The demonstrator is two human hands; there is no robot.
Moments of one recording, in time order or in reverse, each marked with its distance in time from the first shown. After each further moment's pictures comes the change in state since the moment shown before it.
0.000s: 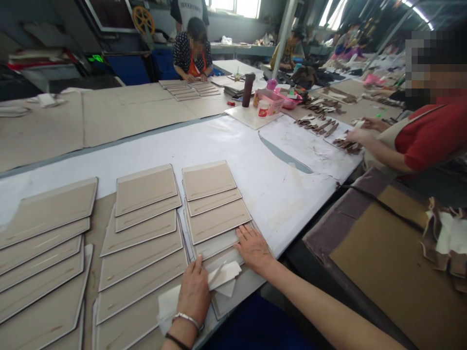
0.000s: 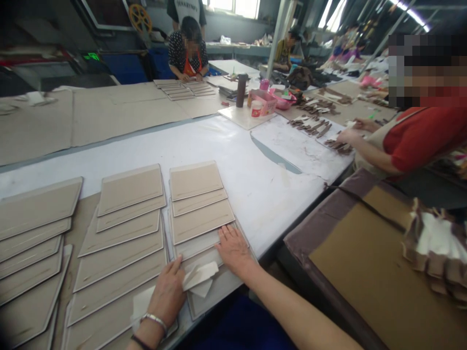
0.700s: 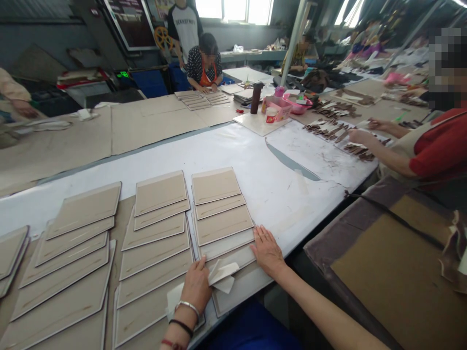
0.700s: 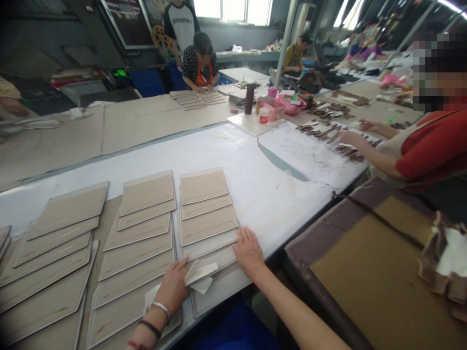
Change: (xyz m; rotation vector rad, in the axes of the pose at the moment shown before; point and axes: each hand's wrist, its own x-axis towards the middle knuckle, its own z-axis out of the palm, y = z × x) left_hand 0.007 -0.003 -0.014 -0.235 -0.113 -0.026; right_hand -0.016 0.040 -0.005 0.085 0.079 0.089
